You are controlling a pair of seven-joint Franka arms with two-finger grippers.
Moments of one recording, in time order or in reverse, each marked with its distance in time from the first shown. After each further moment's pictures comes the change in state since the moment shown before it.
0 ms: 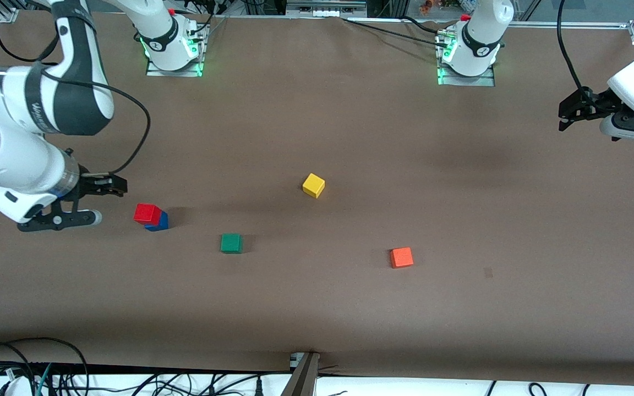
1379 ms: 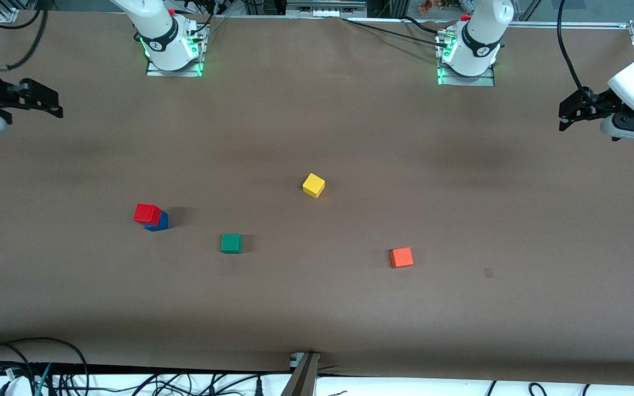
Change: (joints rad) left arm 0.001 0.000 0.000 0.000 0.000 0.000 -0.002; right arm -0.304 -0.308 0.253 -0.005 0.005 -0.288 -0.061
